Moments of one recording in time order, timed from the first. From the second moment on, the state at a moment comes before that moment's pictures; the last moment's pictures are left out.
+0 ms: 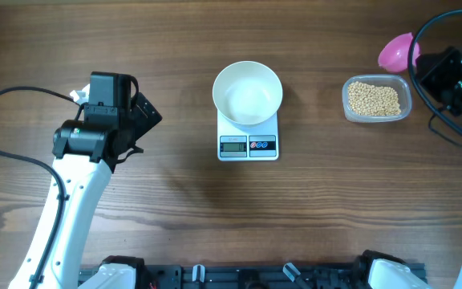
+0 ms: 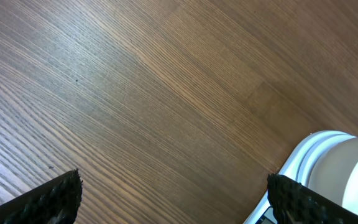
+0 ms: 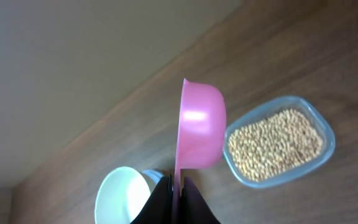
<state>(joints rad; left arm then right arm) -0.11 1.29 1.12 -0.91 -0.19 -0.76 -0.26 1.28 1.51 -0.89 -0.31 0.49</state>
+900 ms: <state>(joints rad) -0.11 1.29 1.12 -0.91 -0.19 -0.76 -0.26 1.29 1.51 -0.77 -0.14 0.16</state>
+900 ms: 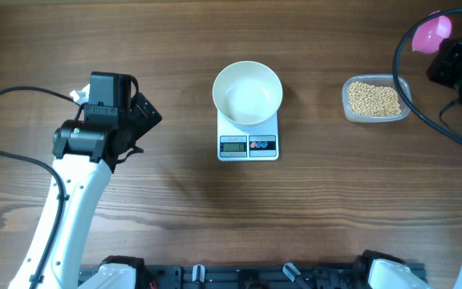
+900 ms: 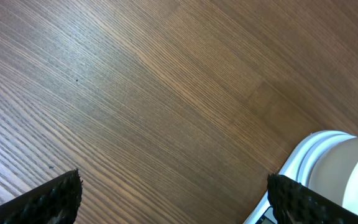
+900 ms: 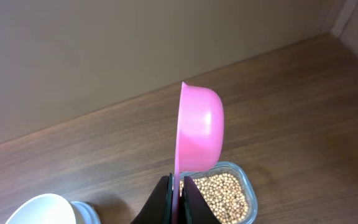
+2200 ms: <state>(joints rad) -0.11 1.29 1.12 -0.91 -0.19 -0.76 -0.26 1.40 1.51 -0.92 -0.23 -0.01</state>
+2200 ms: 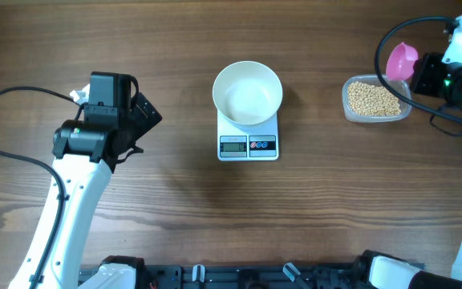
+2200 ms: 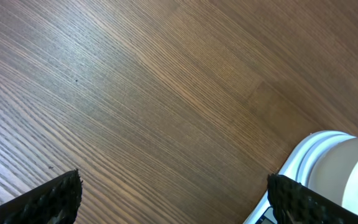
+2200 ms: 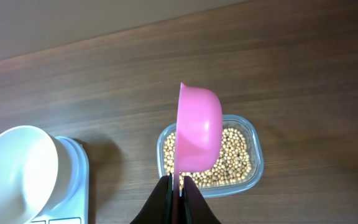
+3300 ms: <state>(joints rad) -0.11 1.29 1.12 -1.07 0.46 -0.05 -0.26 1.40 1.51 -0.95 -0.23 -0.01</state>
